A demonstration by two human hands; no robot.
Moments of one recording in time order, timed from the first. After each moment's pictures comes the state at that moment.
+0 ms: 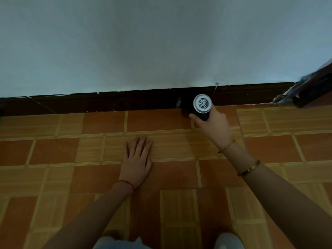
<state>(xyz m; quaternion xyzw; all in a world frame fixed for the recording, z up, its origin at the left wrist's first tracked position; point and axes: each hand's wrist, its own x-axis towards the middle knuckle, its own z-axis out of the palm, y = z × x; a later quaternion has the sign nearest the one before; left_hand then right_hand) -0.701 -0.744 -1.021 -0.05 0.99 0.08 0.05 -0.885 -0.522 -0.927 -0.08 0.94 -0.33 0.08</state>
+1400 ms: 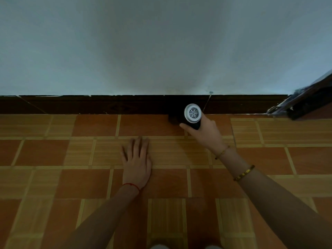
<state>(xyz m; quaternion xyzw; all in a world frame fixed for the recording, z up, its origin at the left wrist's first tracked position) -0.727 -0.703 -1.028 -0.16 0.98 0.14 0.00 -0.906 -0.514 -0.940 -0.17 0.91 -0.36 0.14</state>
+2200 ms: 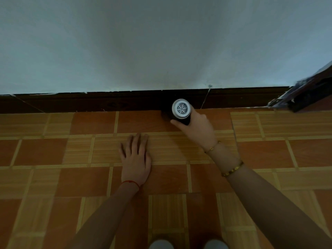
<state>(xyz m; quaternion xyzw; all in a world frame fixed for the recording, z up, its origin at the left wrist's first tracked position) -0.725 -0.704 -1.028 -0.16 0.97 0.15 -0.02 -0.896 -0.535 -0.938 -0.19 0.92 -0.32 0.11</state>
